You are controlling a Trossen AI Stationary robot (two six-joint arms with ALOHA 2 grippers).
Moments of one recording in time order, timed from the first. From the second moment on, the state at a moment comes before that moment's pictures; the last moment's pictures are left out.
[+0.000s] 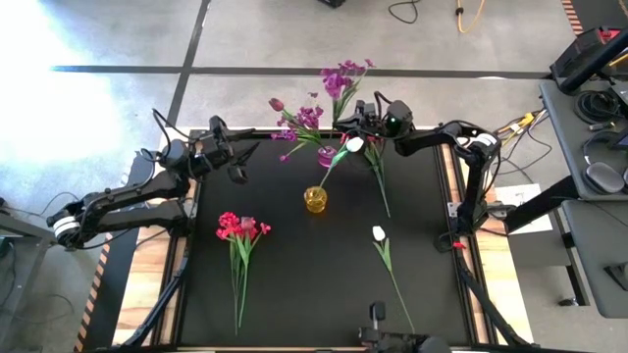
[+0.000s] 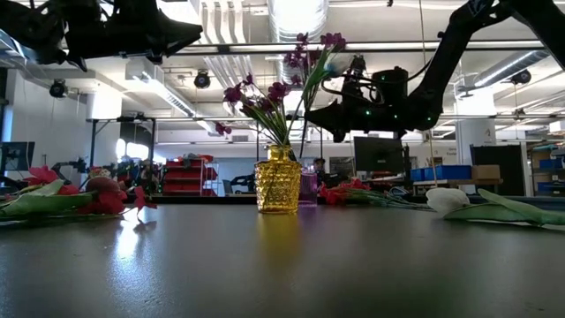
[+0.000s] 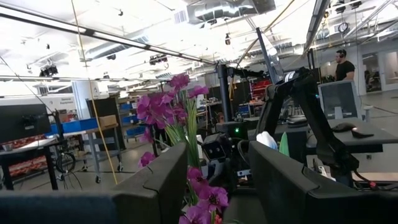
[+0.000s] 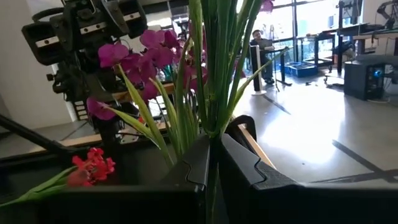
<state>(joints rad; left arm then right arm) 0.61 0.81 0.38 0.76 0.23 0.12 -0.83 1.94 0.91 1.15 -0.78 0.21</state>
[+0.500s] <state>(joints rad) 0.61 0.81 0.38 0.75 0.23 0.11 -0.78 1.94 0.89 1.08 -0.71 0.07</state>
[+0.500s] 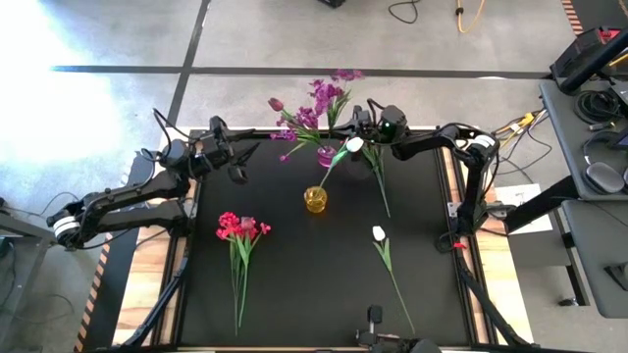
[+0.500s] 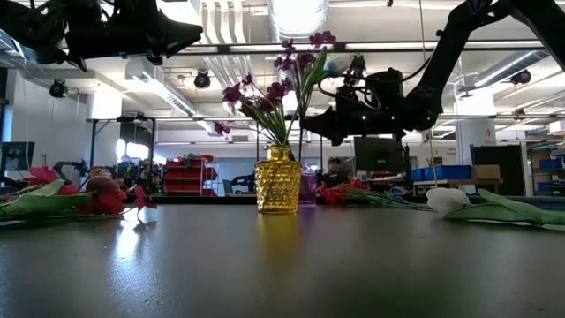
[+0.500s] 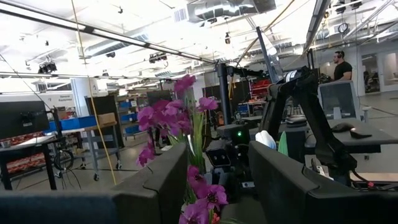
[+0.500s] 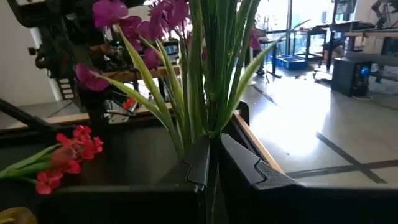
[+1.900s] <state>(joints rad) 0.61 0.81 0.38 0.75 0.23 0.10 -0.76 1.93 0.87 0.97 -0.63 0.02</state>
